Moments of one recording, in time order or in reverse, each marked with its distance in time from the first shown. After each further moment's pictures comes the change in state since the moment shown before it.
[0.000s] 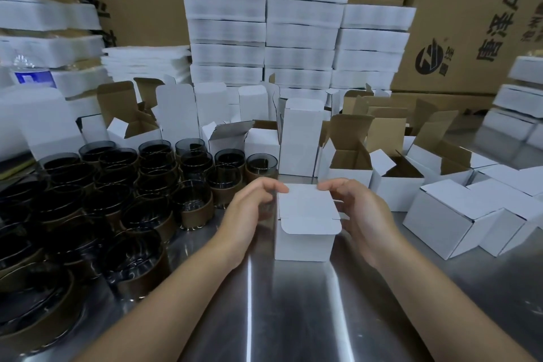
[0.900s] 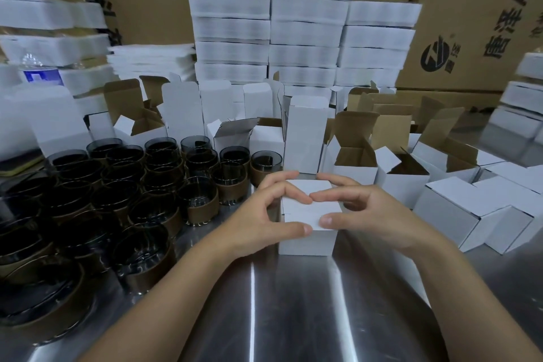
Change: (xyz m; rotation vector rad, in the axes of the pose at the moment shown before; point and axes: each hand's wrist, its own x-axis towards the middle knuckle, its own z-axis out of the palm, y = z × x) left_hand -0.005 0.003 -0.012 0.366 -0.347 0.213; right_hand -0.005 -0.010 -0.024 -0.528 -0.432 -0.282
